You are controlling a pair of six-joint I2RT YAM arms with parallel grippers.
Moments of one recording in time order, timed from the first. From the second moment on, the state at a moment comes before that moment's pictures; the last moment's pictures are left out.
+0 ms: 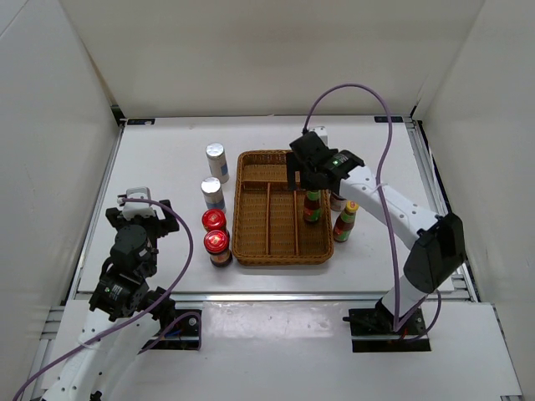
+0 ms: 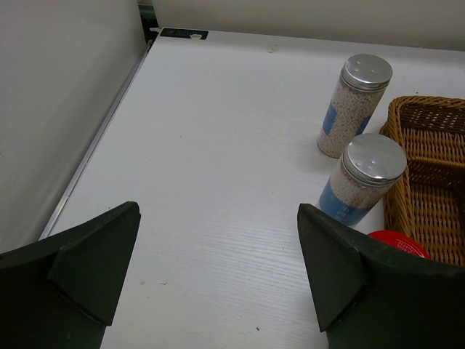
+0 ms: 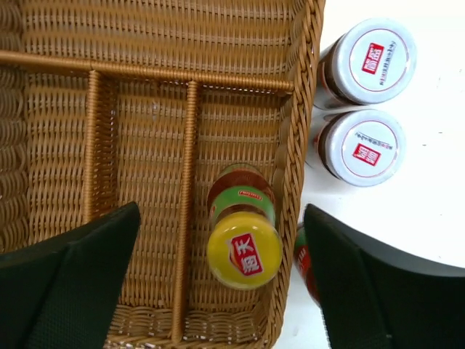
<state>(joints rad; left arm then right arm) -0.42 0.36 0.61 -0.39 -0.60 -0.04 0.71 1.62 1.48 -0.79 0.39 0.44</state>
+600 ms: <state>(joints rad) -0.42 0.40 0.61 -0.39 -0.62 -0.04 0.77 1.08 1.50 -1.07 0.57 0.55</state>
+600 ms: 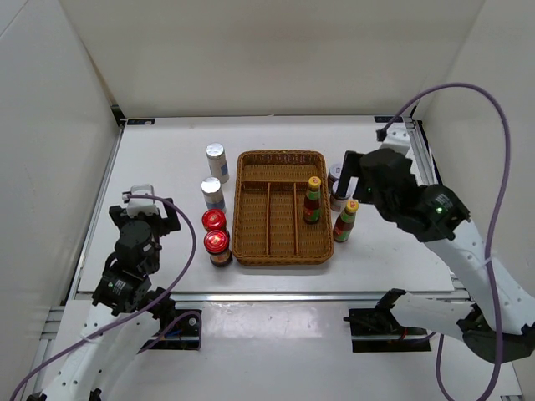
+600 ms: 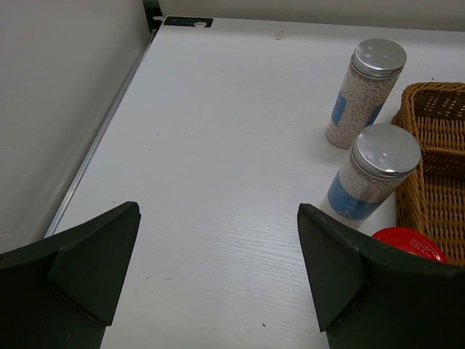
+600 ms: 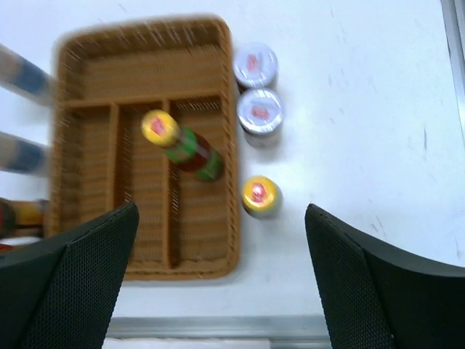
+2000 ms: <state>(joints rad) -0.51 0.30 0.60 -0.38 -0.59 -0.04 0.73 1.08 0.84 -0.62 0.68 0.51</state>
